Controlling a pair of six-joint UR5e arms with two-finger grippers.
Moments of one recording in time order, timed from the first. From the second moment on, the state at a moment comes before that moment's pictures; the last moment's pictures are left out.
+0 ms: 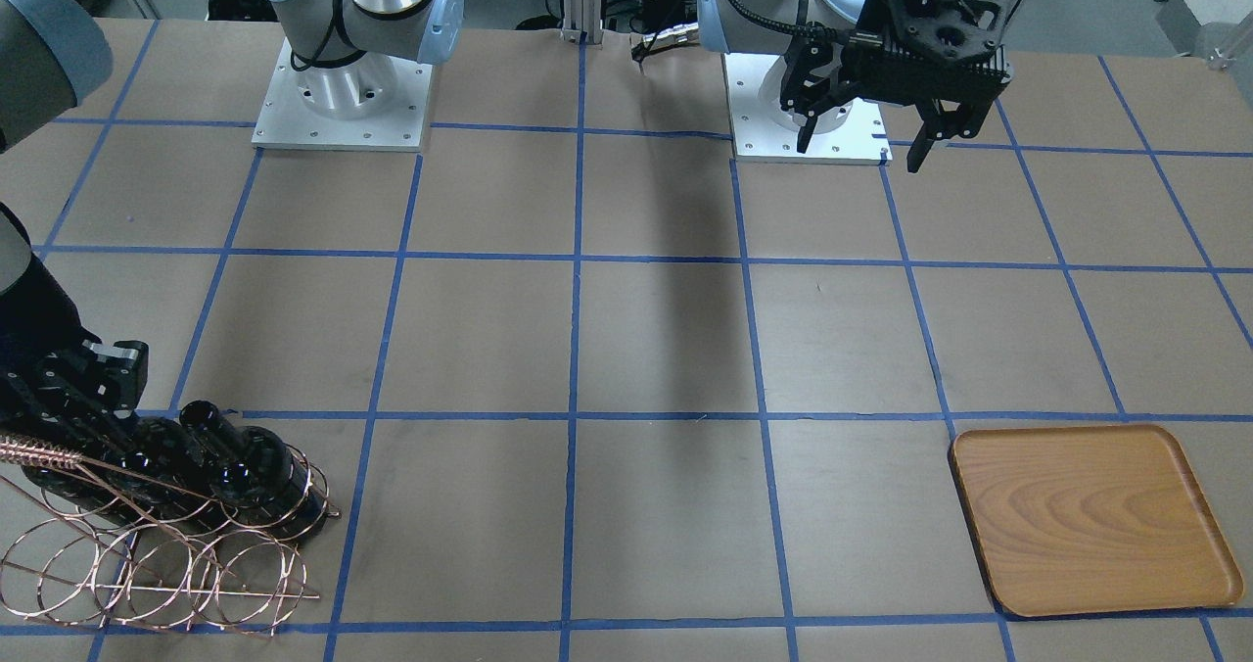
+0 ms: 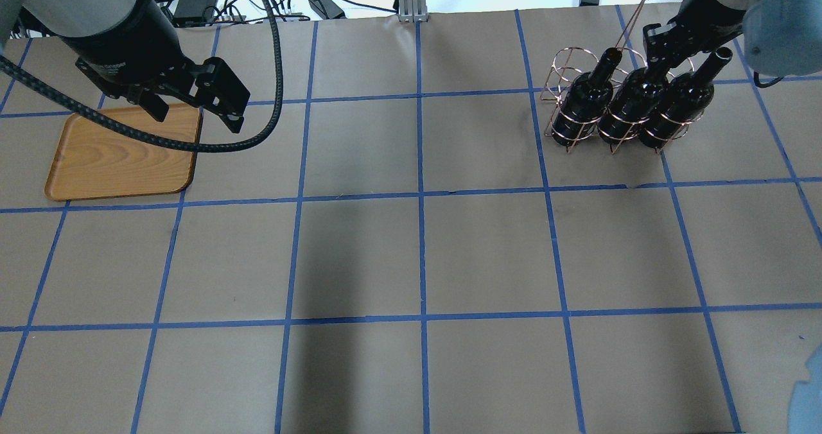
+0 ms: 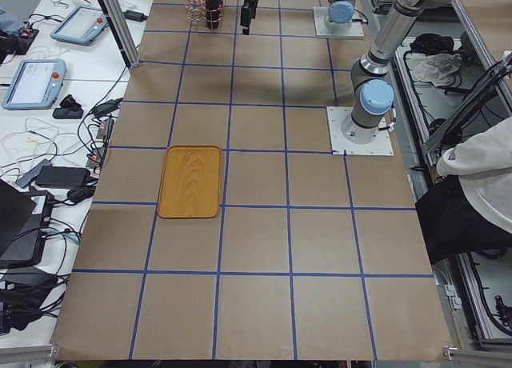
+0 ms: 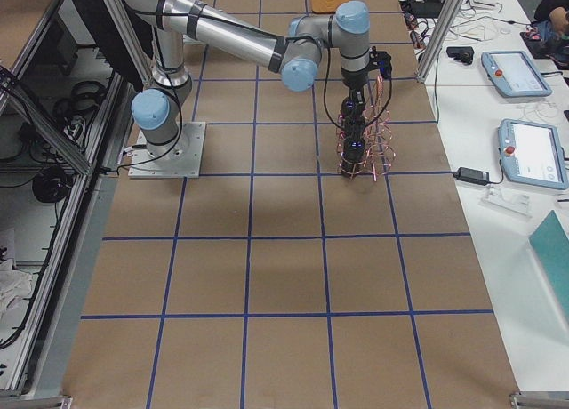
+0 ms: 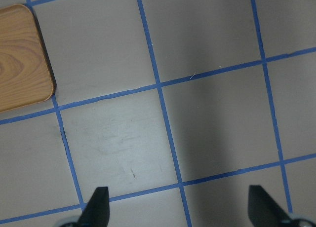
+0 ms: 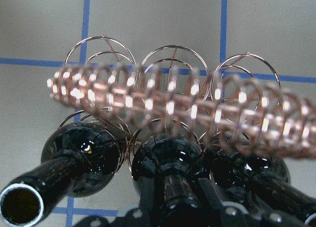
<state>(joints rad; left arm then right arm) -1.59 -1.49 -1.52 -1.63 1.58 0.19 1.31 -1.33 1.58 -2.04 -1.52 -0.32</state>
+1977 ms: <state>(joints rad) -1.55 -1.48 -1.51 -1.64 1.59 0.19 1.57 -1.48 1.37 -1.55 -1.53 0.01</state>
